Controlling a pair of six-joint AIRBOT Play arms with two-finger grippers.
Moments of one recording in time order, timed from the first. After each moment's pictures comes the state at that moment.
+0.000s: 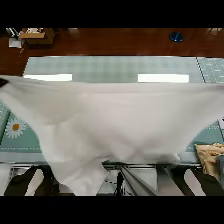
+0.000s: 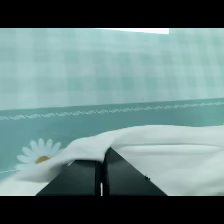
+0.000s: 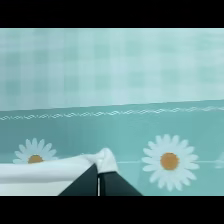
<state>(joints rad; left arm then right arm) 0.34 -0.74 1.35 0.89 -1.57 -1.44 -0.37 -0.83 1.52 -1.22 1.69 1.47</state>
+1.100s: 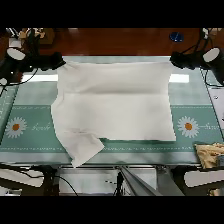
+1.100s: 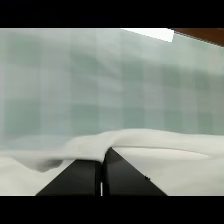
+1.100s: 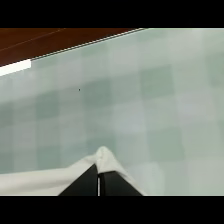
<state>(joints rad) 0.08 -1.68 1.44 0.83 -0.73 -1.25 -0.12 -1.65 1.45 -1.14 0.64 1.47</state>
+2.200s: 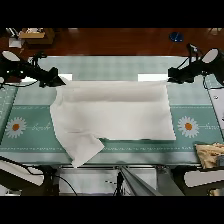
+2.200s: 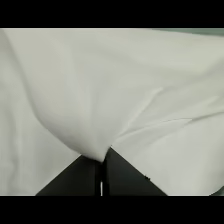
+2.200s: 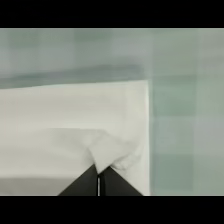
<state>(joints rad) 0.19 -1.78 1.54 0.90 -1.35 -1.34 -0.12 -1.64 1.45 -1.25 1.10 1.49</state>
